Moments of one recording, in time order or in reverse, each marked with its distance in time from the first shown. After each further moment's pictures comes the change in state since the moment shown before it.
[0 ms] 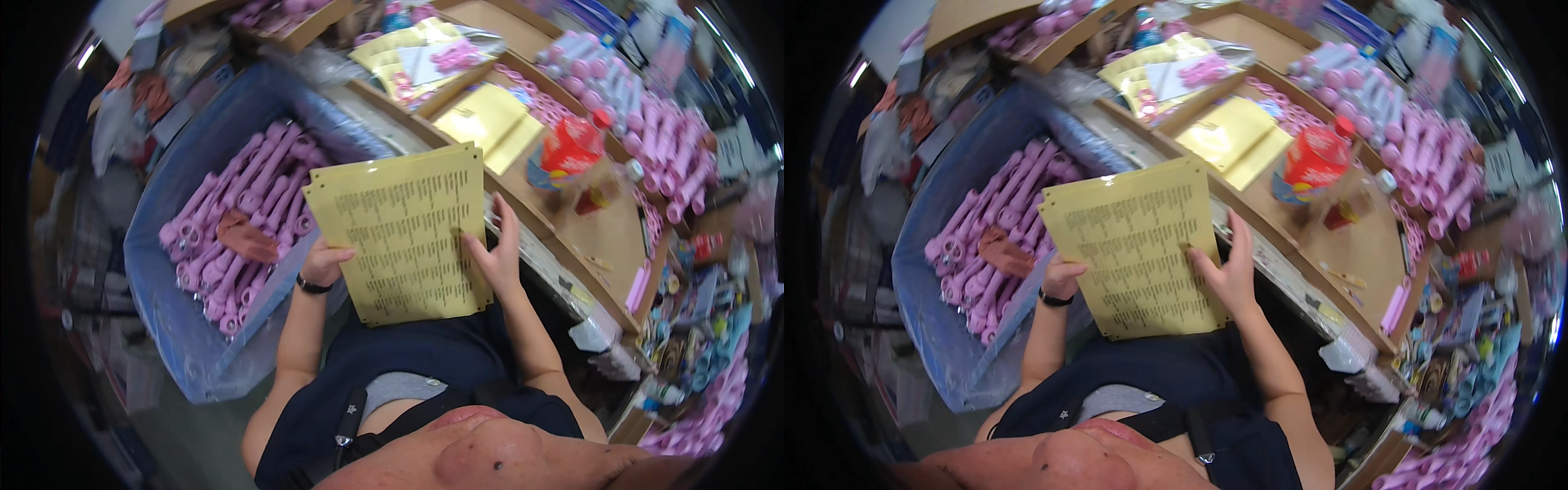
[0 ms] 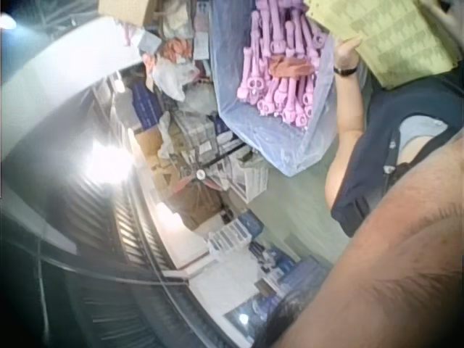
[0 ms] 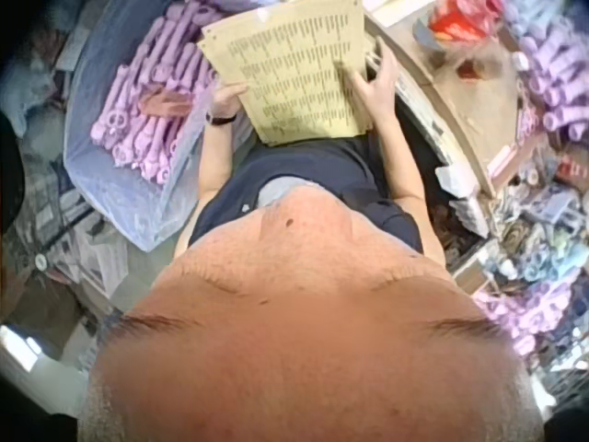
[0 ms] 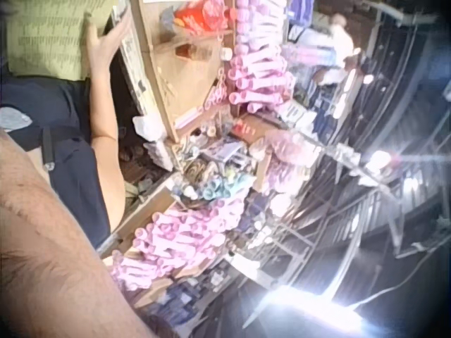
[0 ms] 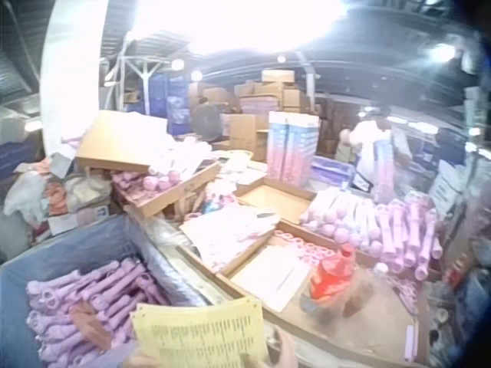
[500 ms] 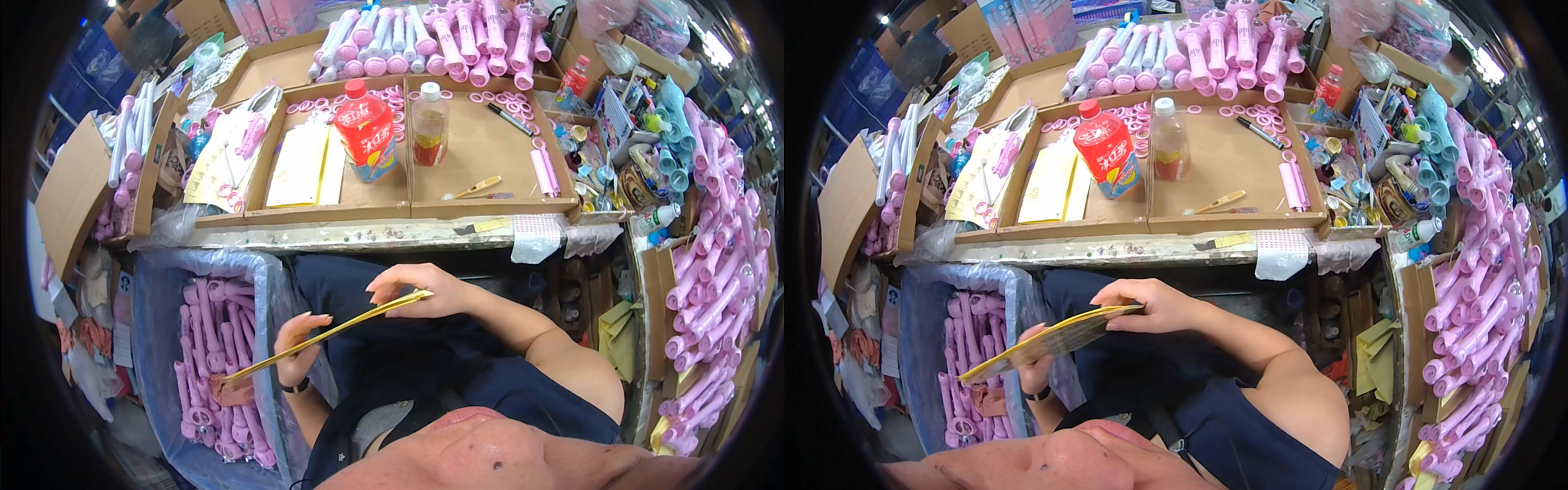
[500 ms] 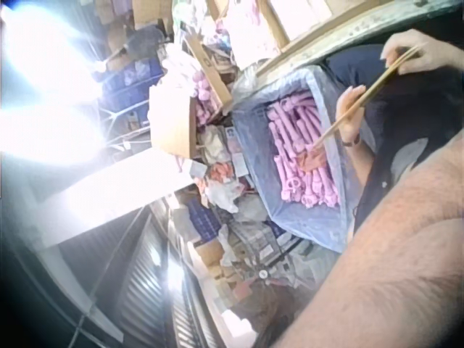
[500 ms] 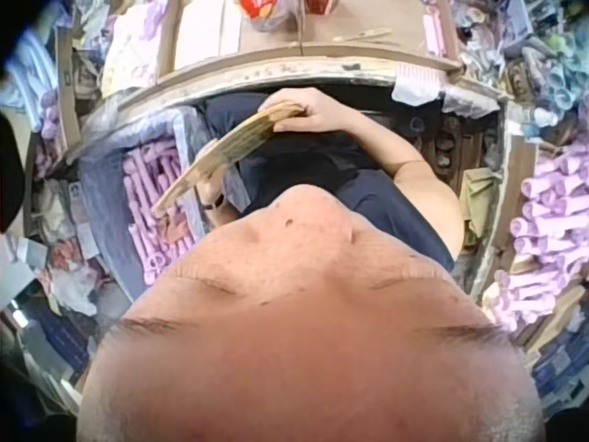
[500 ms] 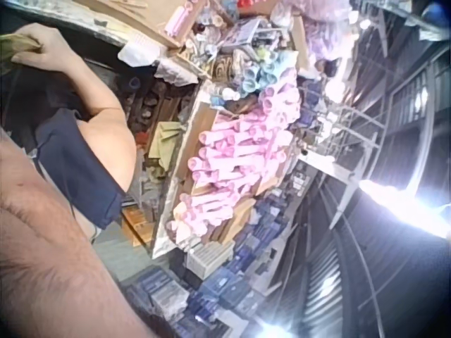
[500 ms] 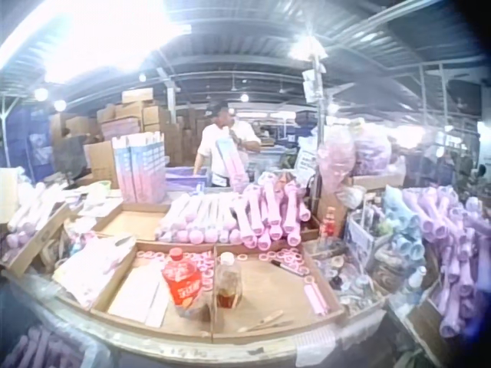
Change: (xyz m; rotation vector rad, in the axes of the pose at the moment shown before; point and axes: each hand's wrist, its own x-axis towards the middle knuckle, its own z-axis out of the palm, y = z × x) left_hand 0.029 -0.008 0.074 0.644 -0.401 0.146; right_hand -0.053 -0.008 -0.084 0.489 -0.401 -0.006
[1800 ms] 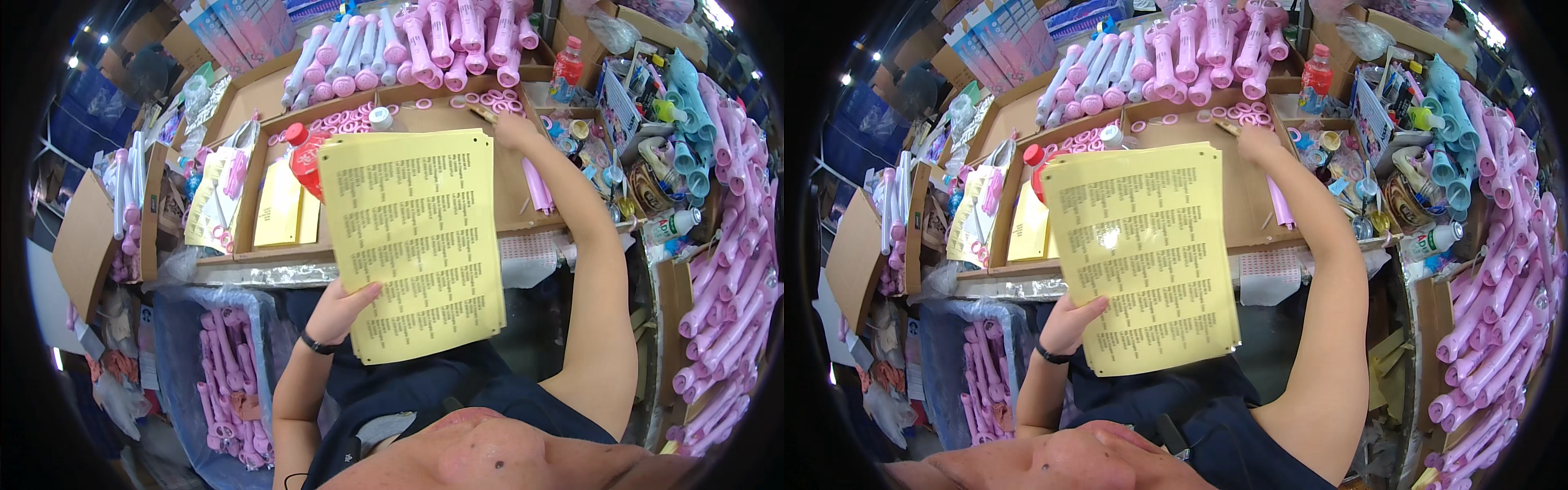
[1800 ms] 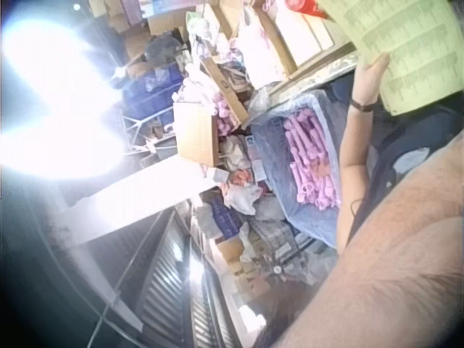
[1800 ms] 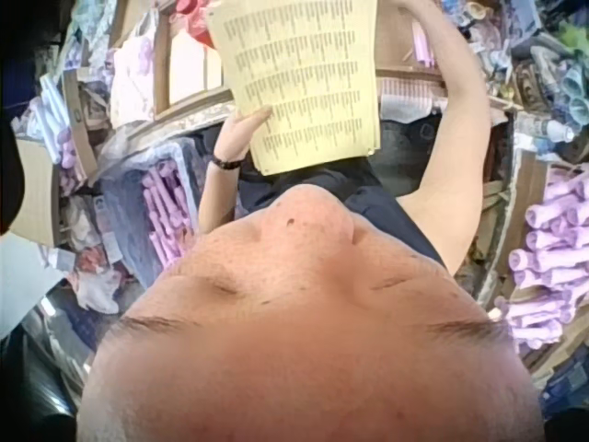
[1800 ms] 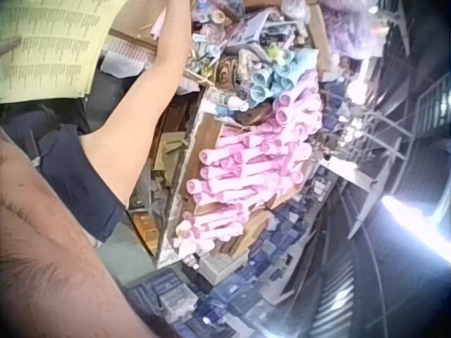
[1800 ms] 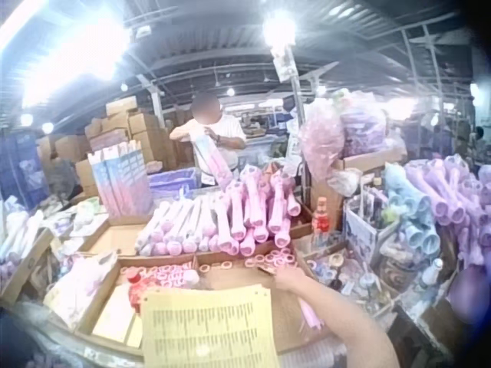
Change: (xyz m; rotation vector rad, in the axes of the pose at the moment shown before) left_hand 0.171 0.010 0.131 -0.286 -0.206 -0.654; right_hand -0.023 0.106 -0.365 -1.283 0.492 0.955
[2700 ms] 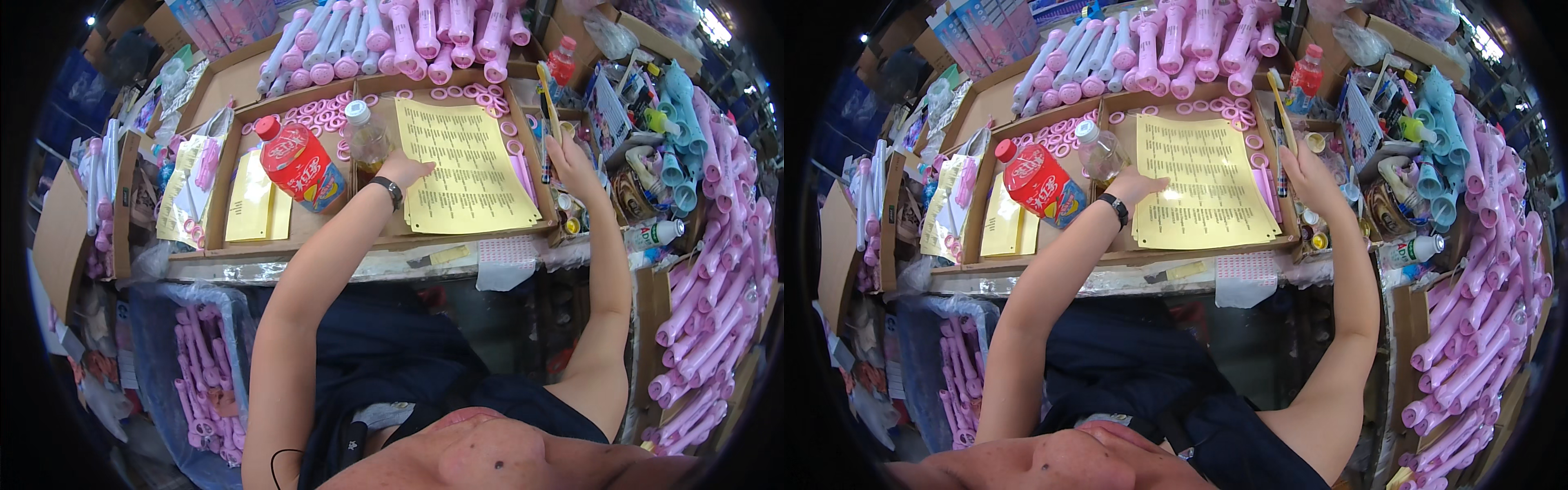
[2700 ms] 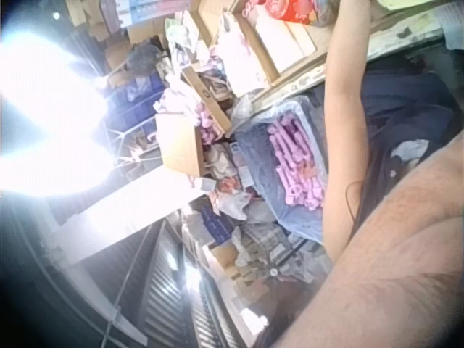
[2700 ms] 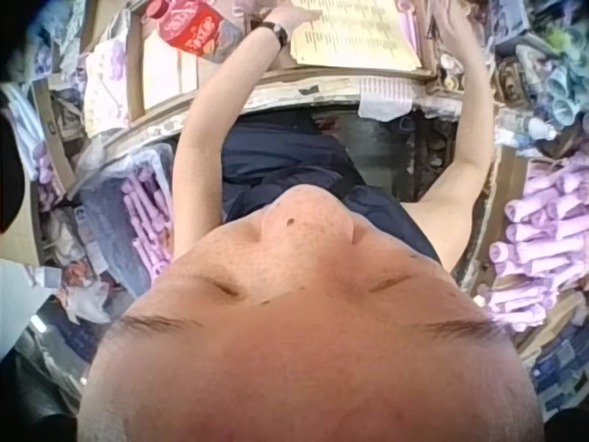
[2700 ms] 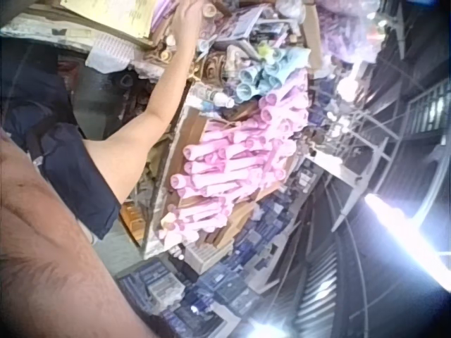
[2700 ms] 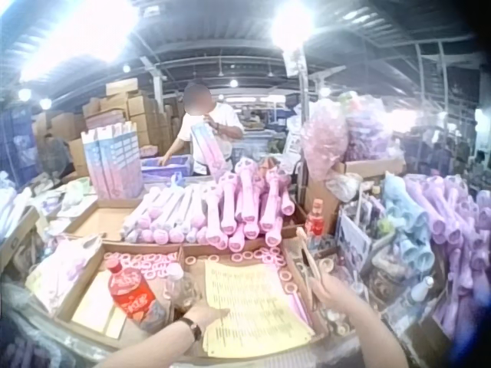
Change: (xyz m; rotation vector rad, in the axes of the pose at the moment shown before) left_hand 0.256 -0.001 0.055 0.201 0.052 -0.161; right_hand -0.144 0.059 -0.086 0.669 0.154 -0.087
